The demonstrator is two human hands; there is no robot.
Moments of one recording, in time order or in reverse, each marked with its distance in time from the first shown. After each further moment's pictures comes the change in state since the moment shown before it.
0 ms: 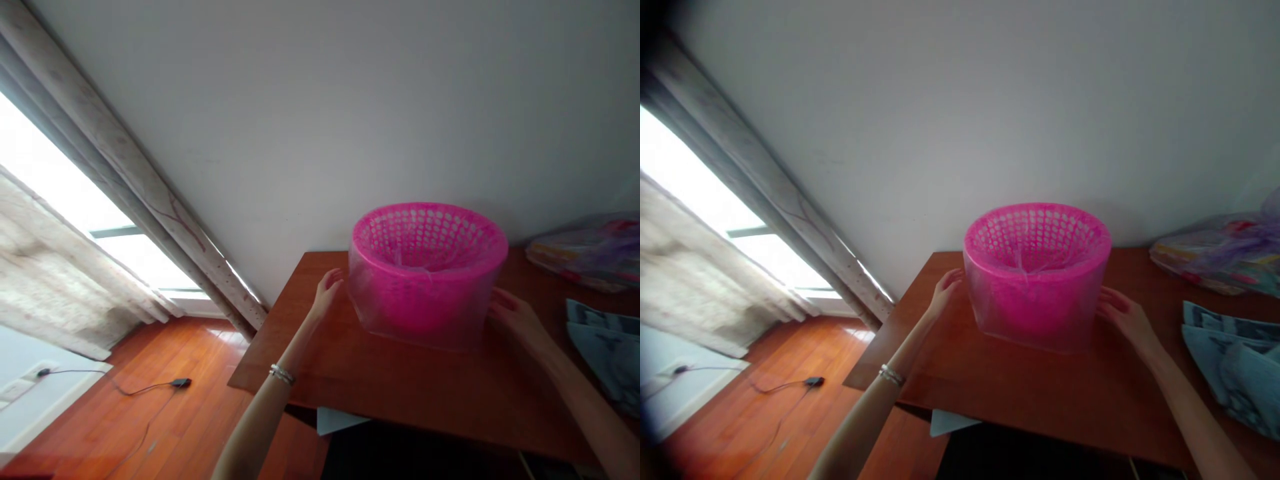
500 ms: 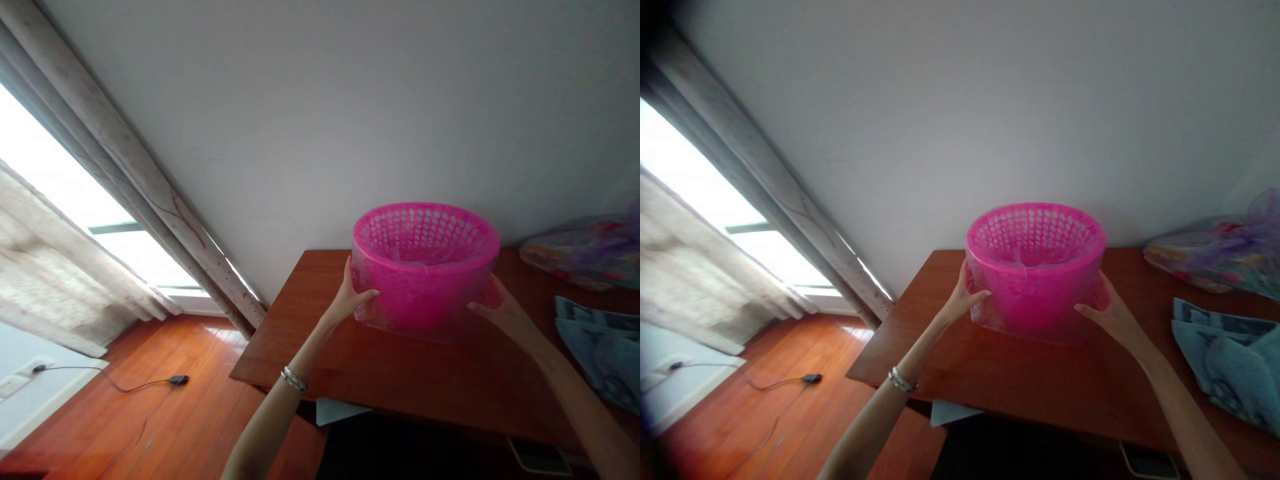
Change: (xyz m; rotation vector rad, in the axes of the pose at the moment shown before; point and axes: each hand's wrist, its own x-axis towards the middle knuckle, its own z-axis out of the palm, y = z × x) left_hand -0.038 0.035 0.060 -0.014 -0.341 0.264; right_hand -0.029 -0.035 0.028 -0.053 -0.233 -0.305
